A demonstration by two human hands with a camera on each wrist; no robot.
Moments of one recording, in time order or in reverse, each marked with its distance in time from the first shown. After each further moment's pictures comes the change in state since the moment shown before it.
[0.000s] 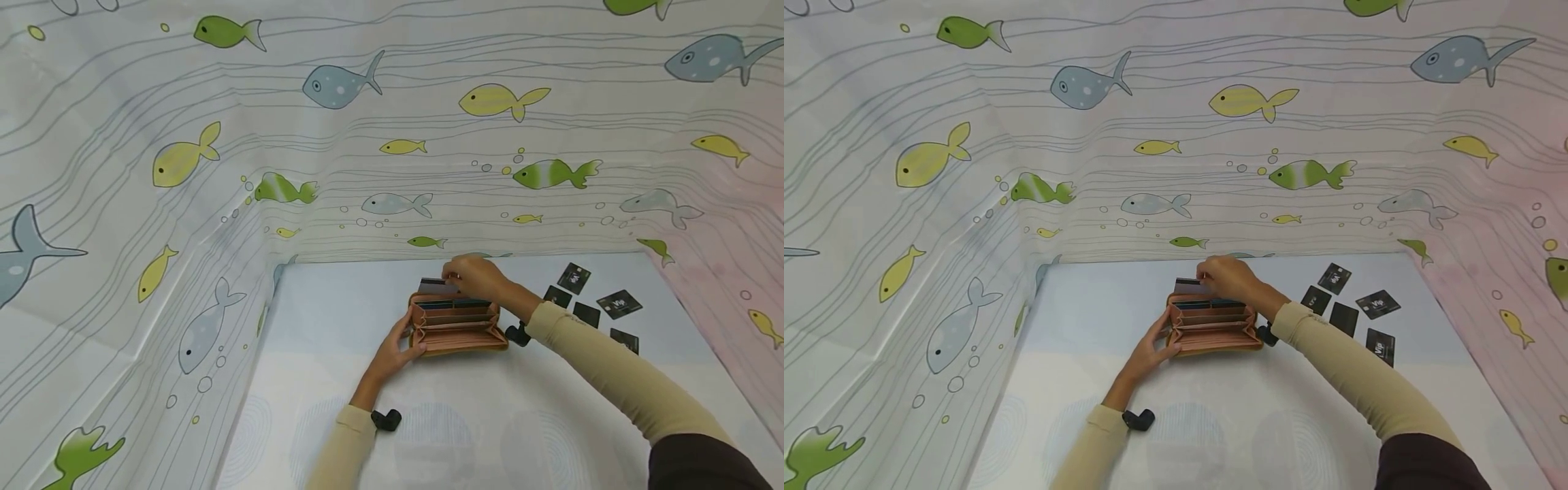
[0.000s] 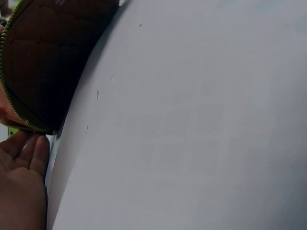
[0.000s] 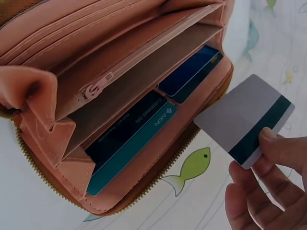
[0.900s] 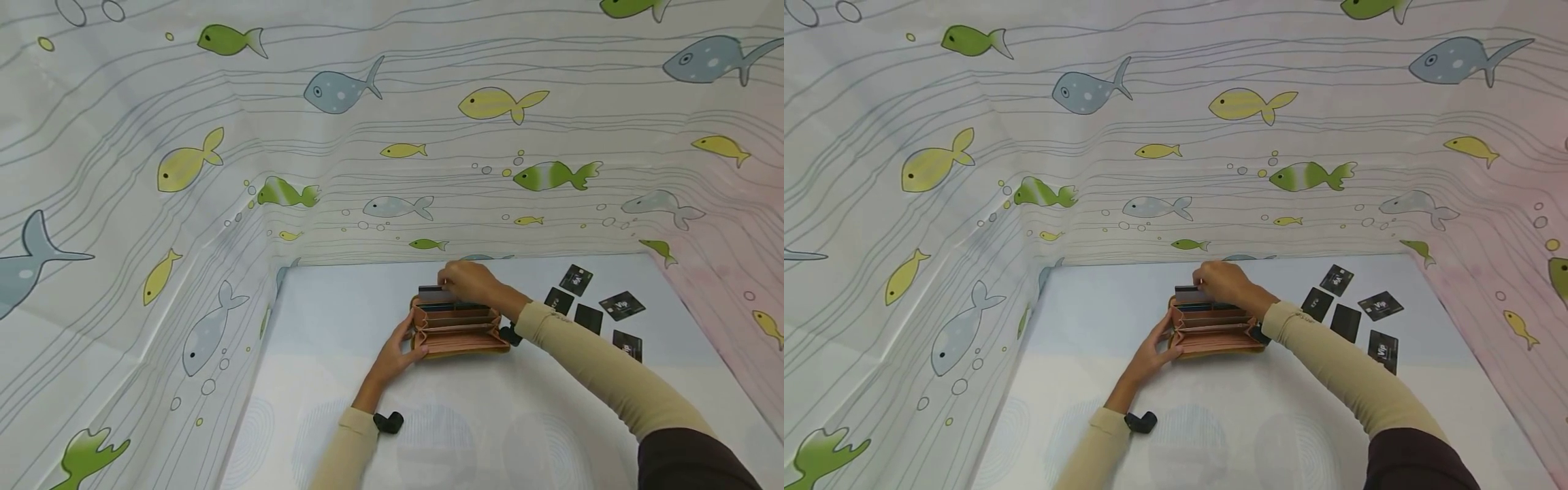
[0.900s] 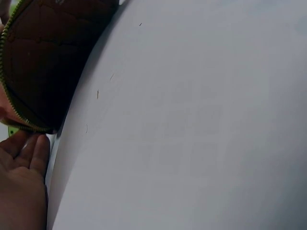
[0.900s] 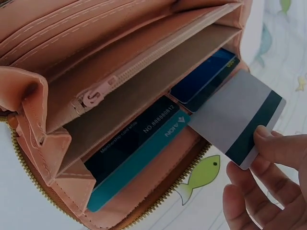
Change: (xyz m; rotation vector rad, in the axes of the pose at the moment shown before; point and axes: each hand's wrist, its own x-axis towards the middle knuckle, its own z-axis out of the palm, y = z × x) left_hand 0.000 -0.013 0.004 -0.038 0.034 -0.015; right_hand 0.010 -0.006 0.014 -0.086 -0.079 0.034
